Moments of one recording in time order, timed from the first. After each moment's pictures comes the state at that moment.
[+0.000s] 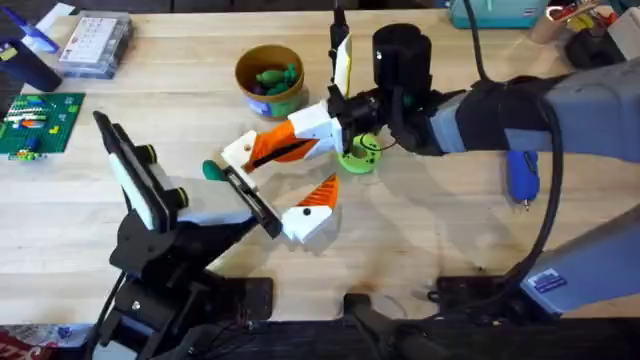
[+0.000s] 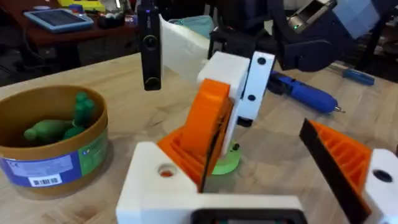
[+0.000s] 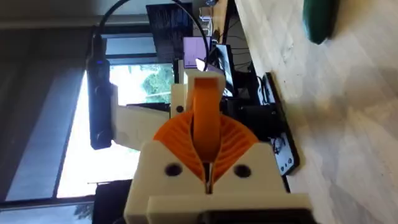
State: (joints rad) left arm -0.38 0.00 0.01 -0.05 0.47 -0.09; right arm 0.58 1.80 0.85 0.63 -1.31 1.25
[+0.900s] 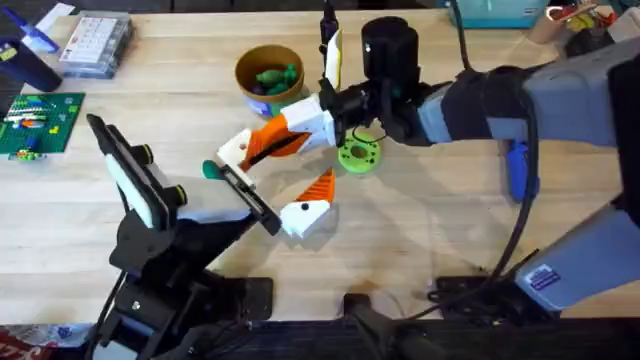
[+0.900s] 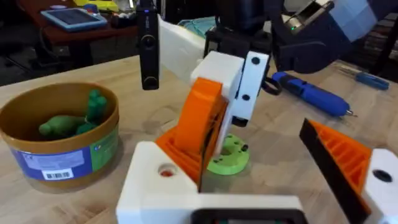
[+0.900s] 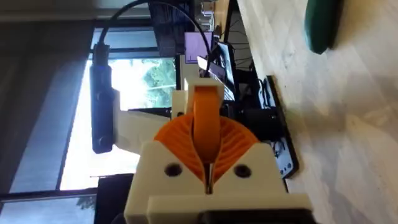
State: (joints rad) left arm -0.37 0.00 0.01 -0.05 0.43 -0.09; right arm 0.58 1.86 0.93 0.63 -1.34 1.25
